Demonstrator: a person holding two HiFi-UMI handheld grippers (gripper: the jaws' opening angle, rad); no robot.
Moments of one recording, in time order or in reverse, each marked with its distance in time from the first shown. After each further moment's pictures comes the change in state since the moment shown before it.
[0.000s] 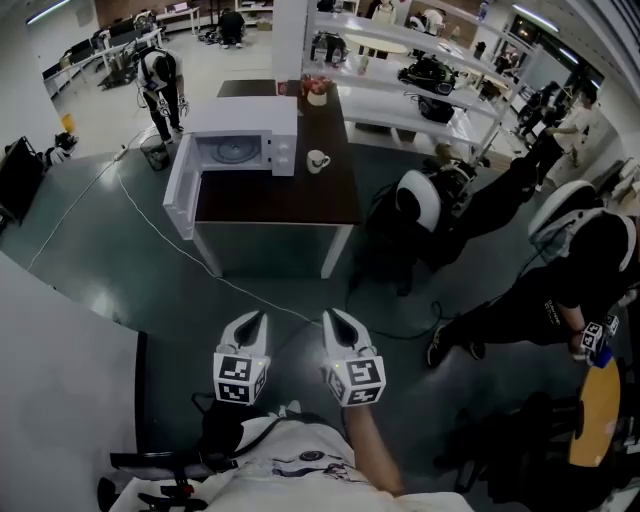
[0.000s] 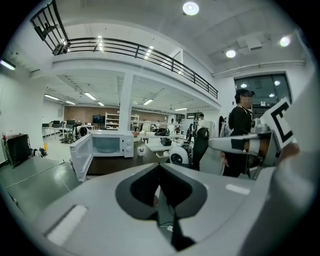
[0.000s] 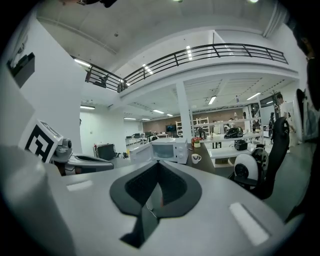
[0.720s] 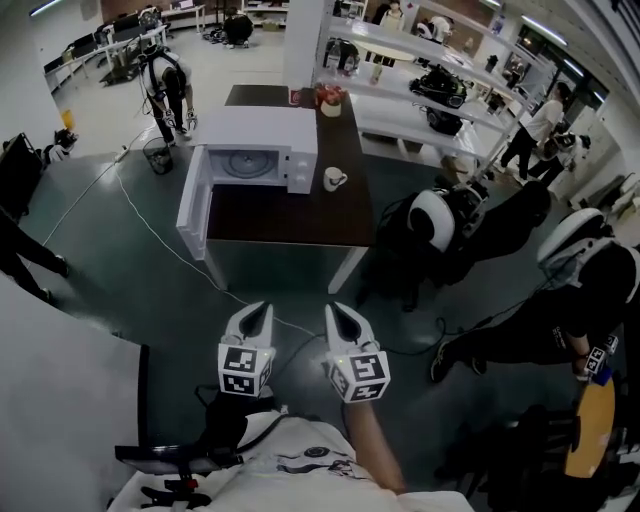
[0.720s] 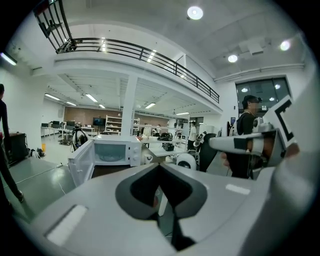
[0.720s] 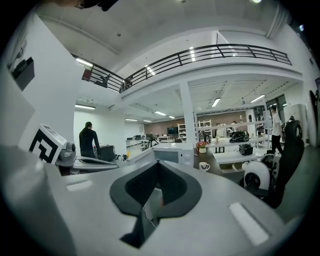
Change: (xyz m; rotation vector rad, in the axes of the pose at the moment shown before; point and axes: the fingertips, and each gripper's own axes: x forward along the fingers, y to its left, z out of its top) left arm 0.052 0.079 0.039 -0.018 -0.046 -0.006; right arm 0.092 0.018 0.043 -0.025 -0.023 0.015
